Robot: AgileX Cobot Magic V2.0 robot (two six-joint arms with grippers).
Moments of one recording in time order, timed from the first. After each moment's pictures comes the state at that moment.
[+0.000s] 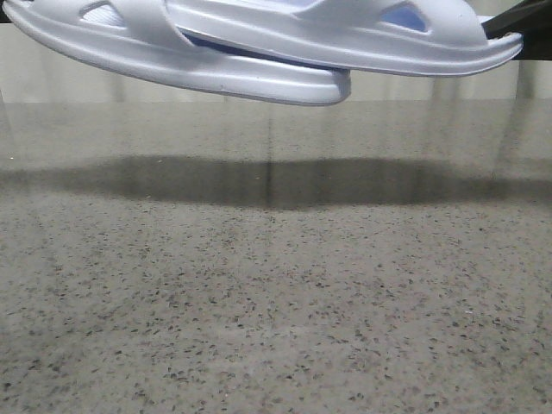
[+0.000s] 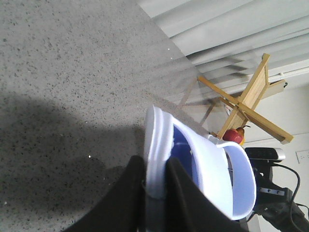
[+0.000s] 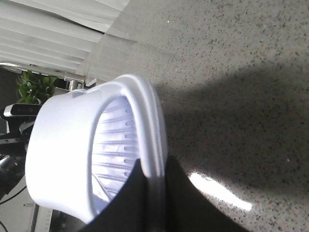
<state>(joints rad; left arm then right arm) 0.16 1.45 -0.93 -1.49 1.17 0.77 -0.24 1.39 -0.77 1.50 1.13 -0.95</state>
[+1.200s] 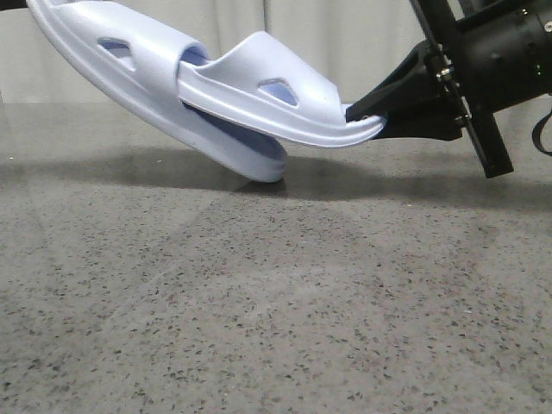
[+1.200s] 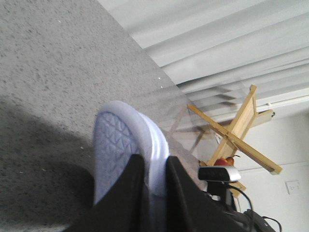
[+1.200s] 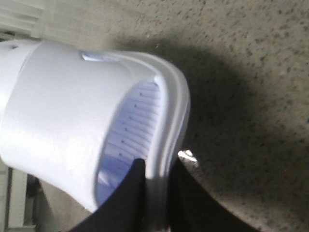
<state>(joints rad) 0.10 1.46 -0.93 -1.61 1.07 0.78 0.09 1.59 -0.87 1.54 0.92 -0.96</state>
